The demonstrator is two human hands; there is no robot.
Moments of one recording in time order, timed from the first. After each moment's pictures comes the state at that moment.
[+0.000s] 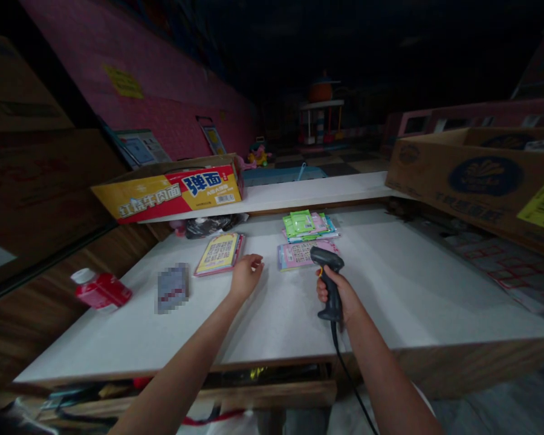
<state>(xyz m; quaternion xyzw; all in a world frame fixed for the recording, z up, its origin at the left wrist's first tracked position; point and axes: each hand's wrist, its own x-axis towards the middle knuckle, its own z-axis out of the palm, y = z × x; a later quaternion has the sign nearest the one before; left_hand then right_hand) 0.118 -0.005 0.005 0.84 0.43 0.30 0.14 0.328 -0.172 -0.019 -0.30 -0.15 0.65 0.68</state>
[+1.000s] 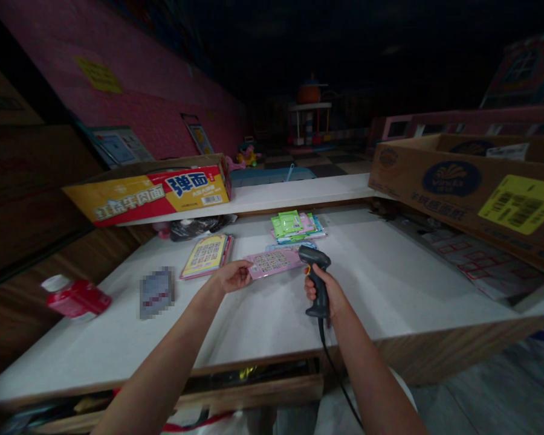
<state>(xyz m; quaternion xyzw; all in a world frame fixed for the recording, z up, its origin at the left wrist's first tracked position) 0.125 0.015 0.029 0.41 0.50 0.21 0.73 0.329 -0.174 -0.015 -0.29 -0.17 0.65 0.68</state>
